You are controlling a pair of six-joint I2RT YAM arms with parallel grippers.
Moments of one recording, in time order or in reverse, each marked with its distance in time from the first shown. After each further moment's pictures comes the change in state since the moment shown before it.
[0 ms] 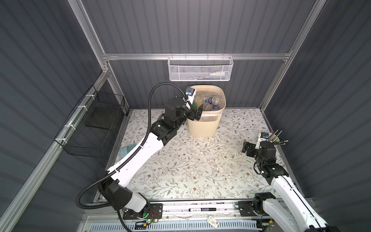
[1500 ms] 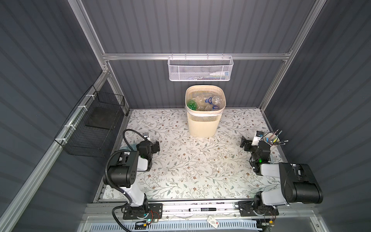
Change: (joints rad) left arm 0.643 0.269 -1.011 1.046 0.081 -0.108; right arm -0.152 0.598 -0.127 0.937 -0.190 -0.122
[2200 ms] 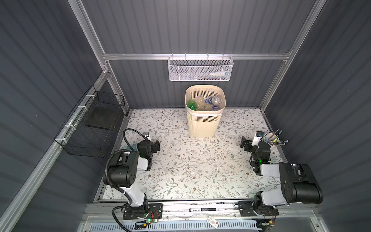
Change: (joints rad) left arm 0.000 0.000 0.005 0.006 0.014 0.000; right arm 0.000 0.000 0.000 0.000 0.000 0.000
